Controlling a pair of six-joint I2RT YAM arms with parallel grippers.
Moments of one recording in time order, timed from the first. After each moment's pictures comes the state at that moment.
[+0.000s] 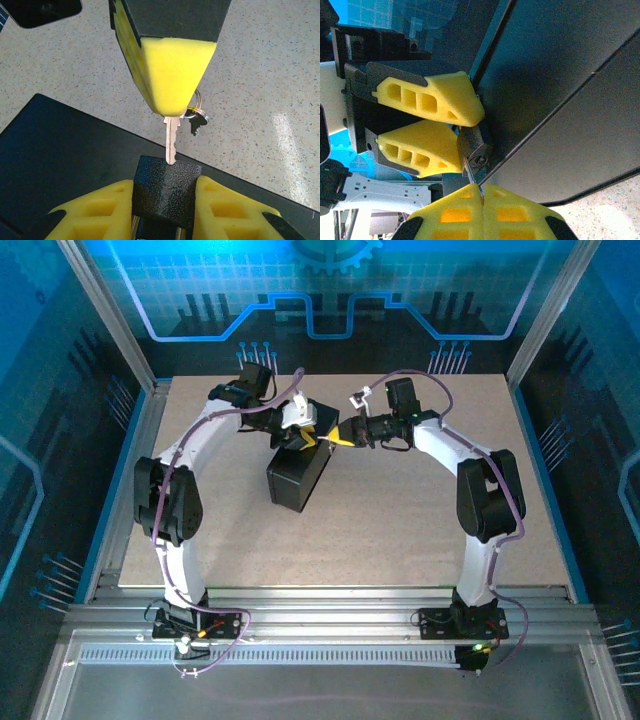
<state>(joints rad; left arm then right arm) -0.25 1.93 1.72 -0.86 0.80 1.06 0.30 1.95 1.47 -0.26 -1.14 0.55</state>
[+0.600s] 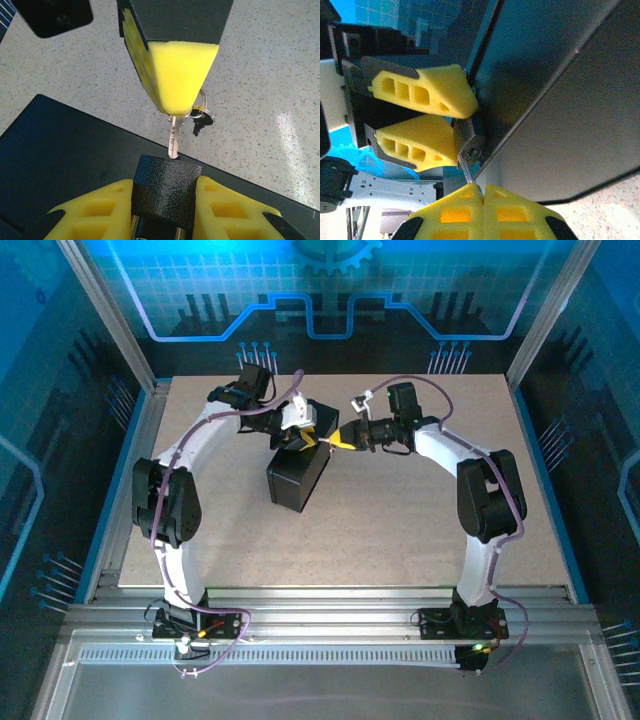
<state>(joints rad) -0.25 1.92 1.70 -0.83 0.79 1.06 0.29 1.94 1.40 -0.17 -1.16 0.61</state>
